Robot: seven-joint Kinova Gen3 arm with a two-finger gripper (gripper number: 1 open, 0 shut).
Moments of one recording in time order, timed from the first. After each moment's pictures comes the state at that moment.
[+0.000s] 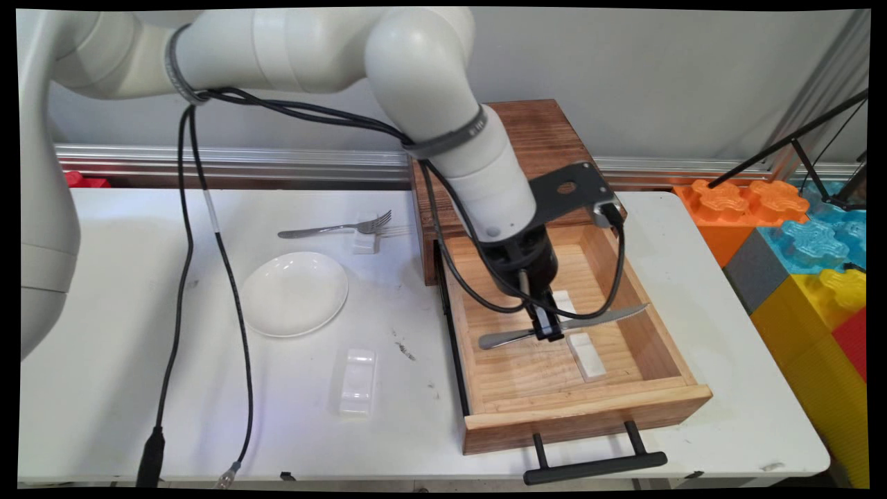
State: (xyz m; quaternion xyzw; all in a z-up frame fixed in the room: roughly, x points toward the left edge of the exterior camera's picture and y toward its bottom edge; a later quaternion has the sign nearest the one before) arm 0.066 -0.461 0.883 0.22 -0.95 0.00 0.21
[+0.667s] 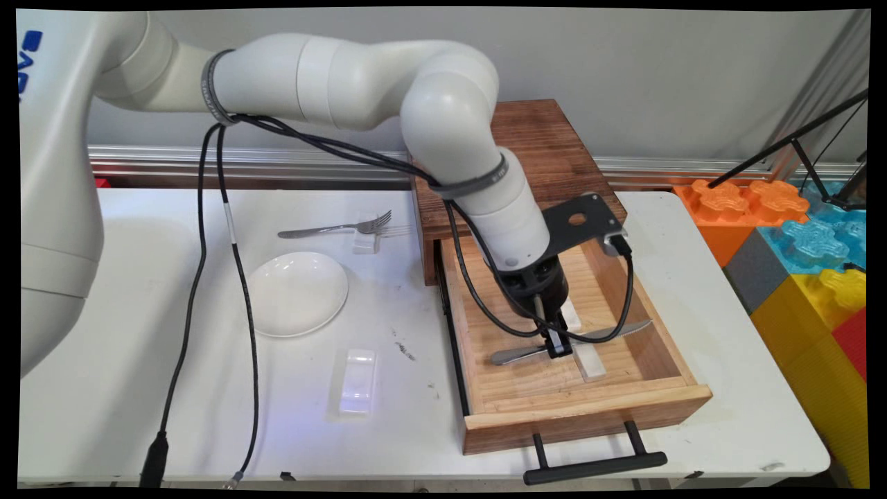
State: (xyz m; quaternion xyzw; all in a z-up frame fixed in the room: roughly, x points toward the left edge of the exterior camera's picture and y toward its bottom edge) arm 0.048 -0.468 0.840 0.23 -0.95 0.00 0.21
